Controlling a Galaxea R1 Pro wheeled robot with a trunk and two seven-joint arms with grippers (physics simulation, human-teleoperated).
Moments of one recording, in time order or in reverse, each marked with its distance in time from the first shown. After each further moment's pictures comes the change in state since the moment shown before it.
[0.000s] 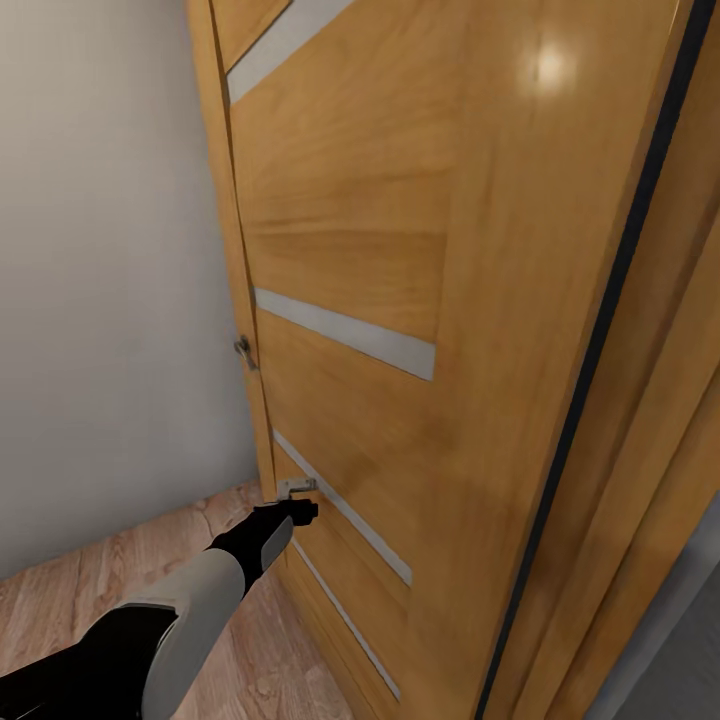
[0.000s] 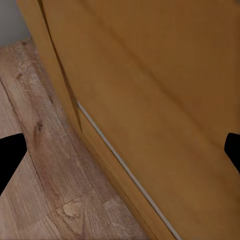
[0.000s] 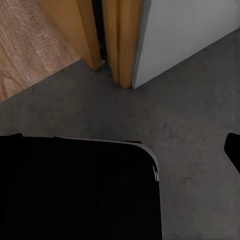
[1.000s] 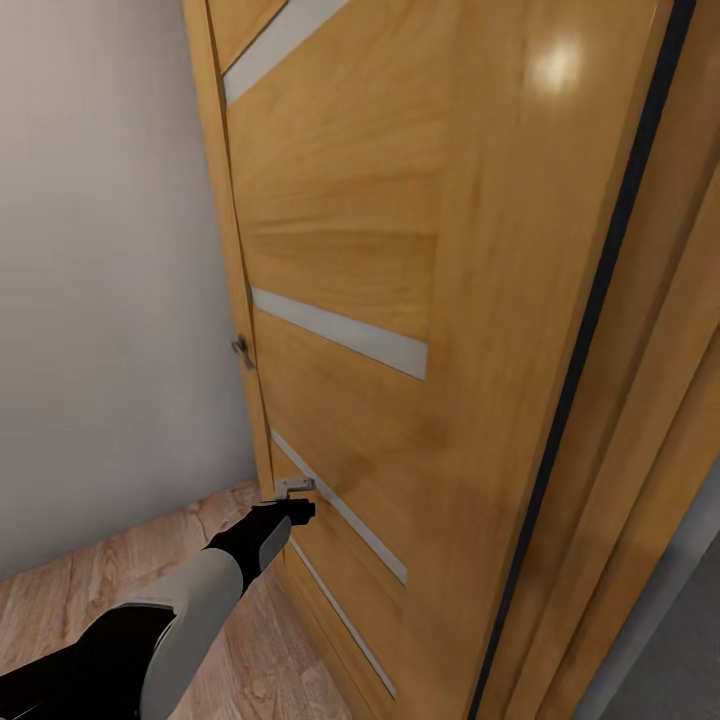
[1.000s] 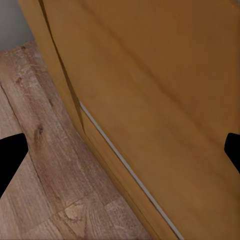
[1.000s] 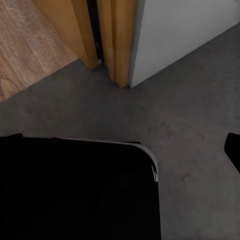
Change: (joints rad) left arm -0.001 0.007 0.002 -0.002 -0.017 0.001 0.003; right arm 0.000 -0.001 -0.002 0.000 0.000 -0.003 0.001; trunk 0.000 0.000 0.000
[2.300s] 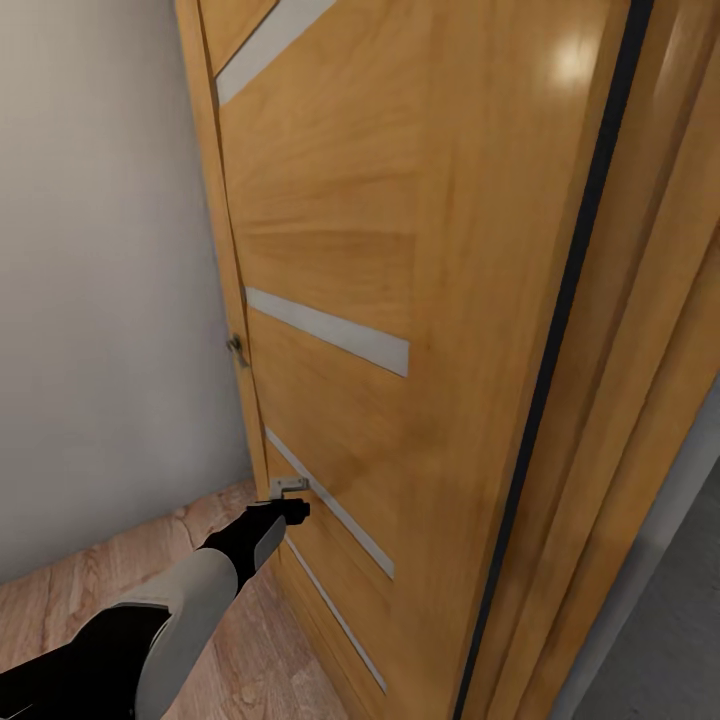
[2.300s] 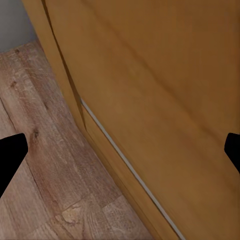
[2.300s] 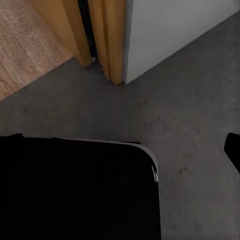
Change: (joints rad) left arm 0.000 0.018 0.000 0.000 0.000 0.000 0.000; right arm 0.000 0.000 0.000 0.000 0.000 0.000 0.000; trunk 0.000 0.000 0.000
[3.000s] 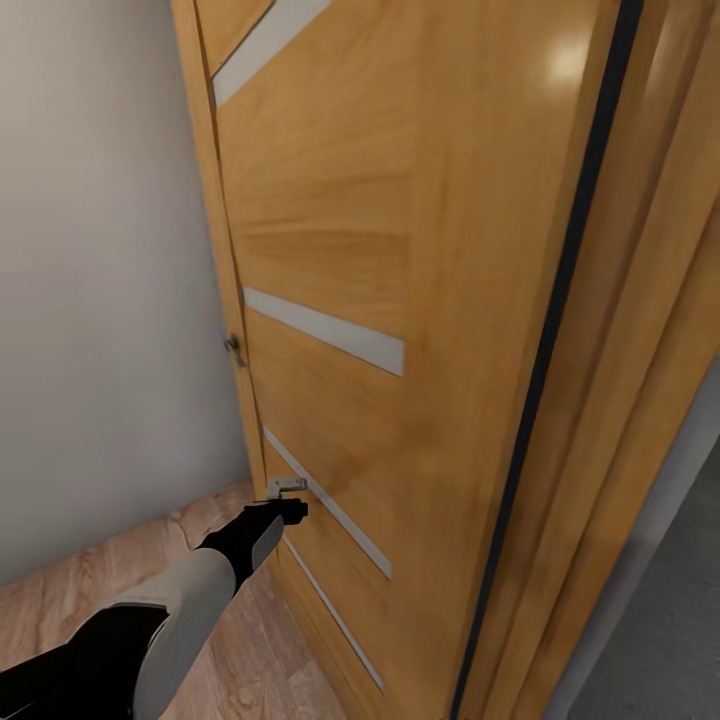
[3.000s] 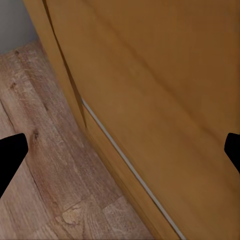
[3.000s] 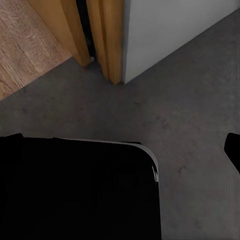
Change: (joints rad) left arm 0.000 0.007 0.000 0.000 0.000 0.000 0.001; right arm 0.000 0.000 0.001 -0.001 0.000 0.001 0.001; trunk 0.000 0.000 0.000
